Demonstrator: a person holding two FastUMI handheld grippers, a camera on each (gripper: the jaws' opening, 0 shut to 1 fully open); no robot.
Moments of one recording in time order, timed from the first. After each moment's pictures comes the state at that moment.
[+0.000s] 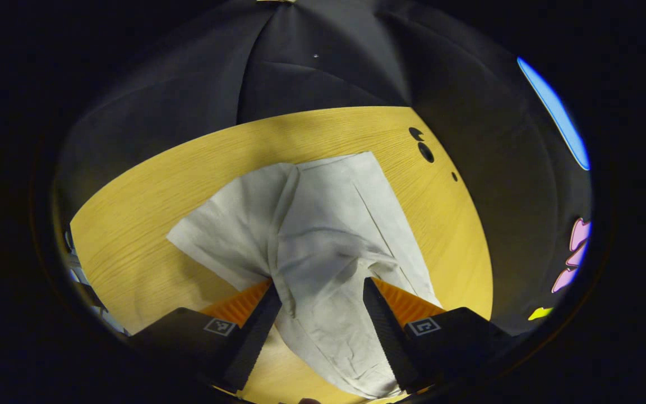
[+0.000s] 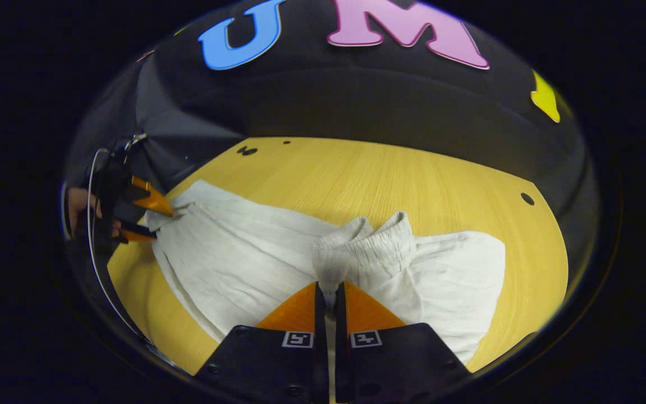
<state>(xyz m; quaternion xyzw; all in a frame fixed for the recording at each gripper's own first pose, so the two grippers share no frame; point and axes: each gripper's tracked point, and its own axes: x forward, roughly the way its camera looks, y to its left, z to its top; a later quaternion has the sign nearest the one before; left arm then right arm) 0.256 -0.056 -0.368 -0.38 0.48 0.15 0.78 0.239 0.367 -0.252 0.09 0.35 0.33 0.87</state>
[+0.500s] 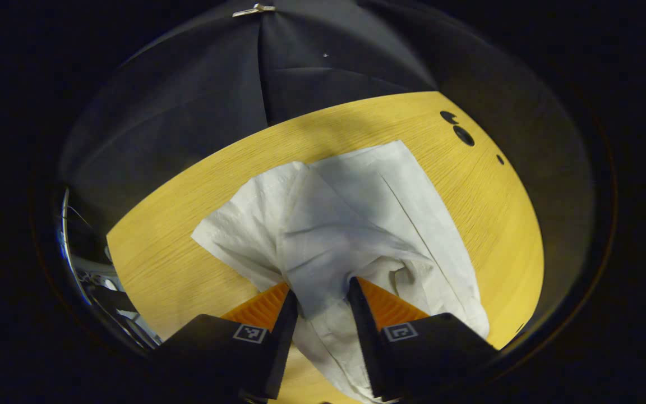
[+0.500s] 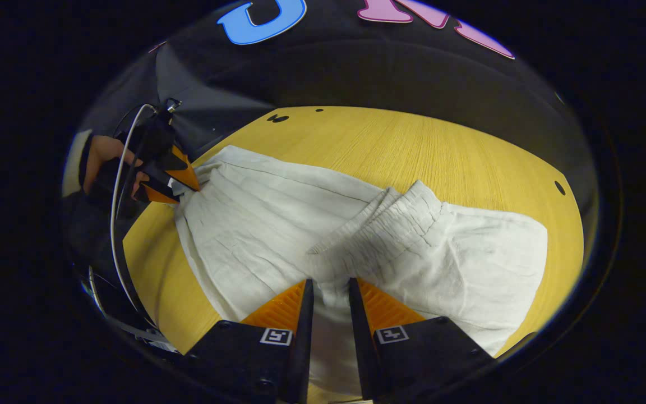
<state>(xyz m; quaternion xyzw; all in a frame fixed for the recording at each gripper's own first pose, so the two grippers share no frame) 0.246 -0.051 -0.387 -0.26 0.53 0.25 0.77 0.218 0.382 -0.291 0.10 0.39 0.41 0.82</state>
